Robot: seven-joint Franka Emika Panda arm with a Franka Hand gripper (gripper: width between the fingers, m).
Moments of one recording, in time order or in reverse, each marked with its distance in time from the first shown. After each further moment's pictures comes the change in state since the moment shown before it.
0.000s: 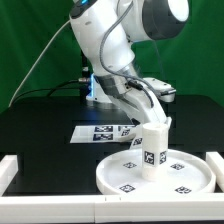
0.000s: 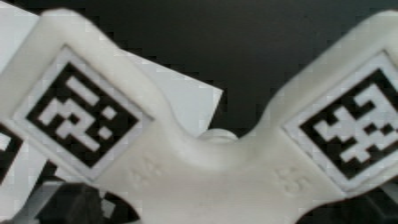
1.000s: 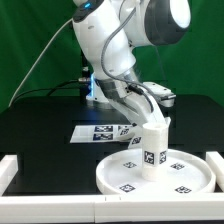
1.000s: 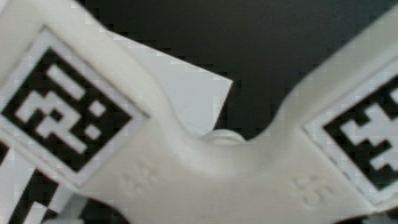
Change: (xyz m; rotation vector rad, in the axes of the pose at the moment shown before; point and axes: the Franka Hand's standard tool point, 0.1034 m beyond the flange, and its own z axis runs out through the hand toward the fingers) arm 0.005 0.002 0.008 -0.010 0.026 0.001
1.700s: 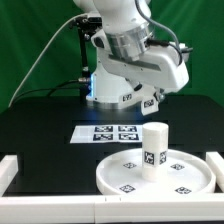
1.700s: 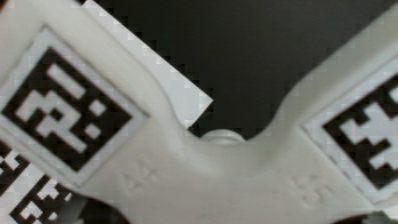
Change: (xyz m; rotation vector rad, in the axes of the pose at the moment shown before) arm -0.034 -0.024 -0.083 -0.148 -0.003 -0.265
